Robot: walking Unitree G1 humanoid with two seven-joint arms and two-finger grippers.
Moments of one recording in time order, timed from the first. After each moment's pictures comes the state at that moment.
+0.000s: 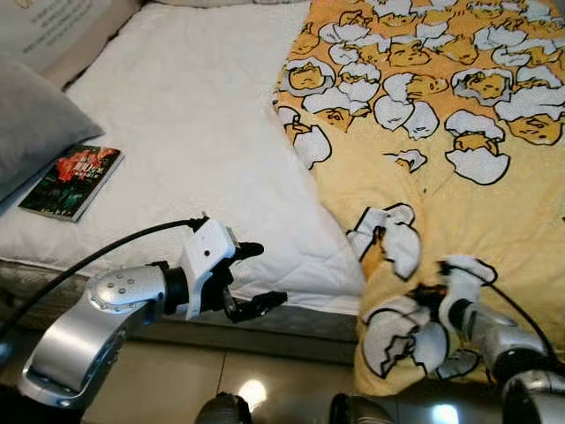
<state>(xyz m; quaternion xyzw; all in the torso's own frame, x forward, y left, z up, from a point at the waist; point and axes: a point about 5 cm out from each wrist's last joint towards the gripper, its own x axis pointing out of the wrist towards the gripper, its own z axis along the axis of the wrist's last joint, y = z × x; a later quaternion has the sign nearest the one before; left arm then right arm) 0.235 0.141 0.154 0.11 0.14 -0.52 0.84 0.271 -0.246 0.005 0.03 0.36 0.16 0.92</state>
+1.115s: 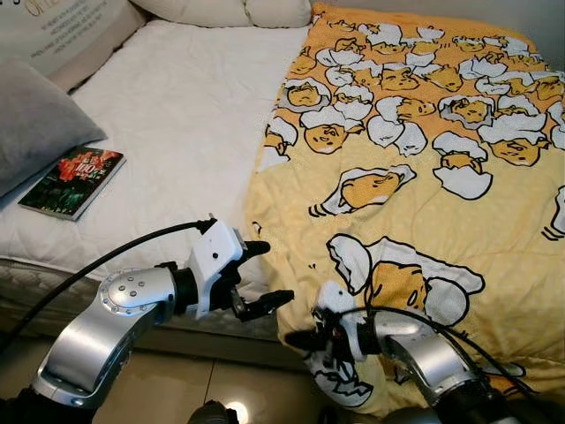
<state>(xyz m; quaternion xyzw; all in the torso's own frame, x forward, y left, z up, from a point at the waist) 0.238 0.135 0.149 0.12 0.13 -0.51 0.84 0.237 -0.096 0.030 -0.01 0.28 0.59 0.76</state>
